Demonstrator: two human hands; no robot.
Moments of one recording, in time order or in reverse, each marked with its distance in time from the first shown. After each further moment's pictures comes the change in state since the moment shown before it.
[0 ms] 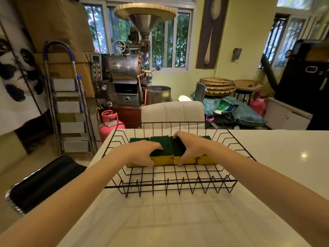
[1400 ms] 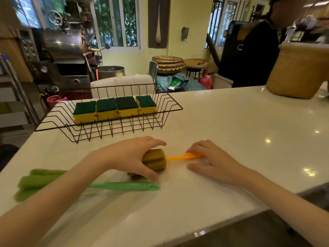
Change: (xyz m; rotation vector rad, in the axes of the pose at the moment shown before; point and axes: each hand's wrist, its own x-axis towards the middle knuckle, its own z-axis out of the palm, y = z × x) left_hand -0.117 0.170 0.076 -0.066 -0.019 0.386; right_hand -0.327 0.012 0.090 0.027 0.345 0.119
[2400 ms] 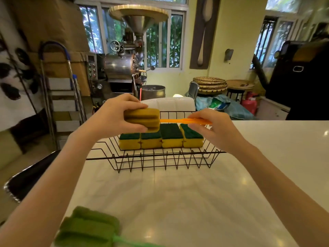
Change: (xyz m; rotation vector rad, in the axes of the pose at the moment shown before) left_hand -0.039 -0.122 -0.115 -0.073 0.722 -0.203; right_hand 0.196 -0.065 -0.044 0.133 0.341 -0.270
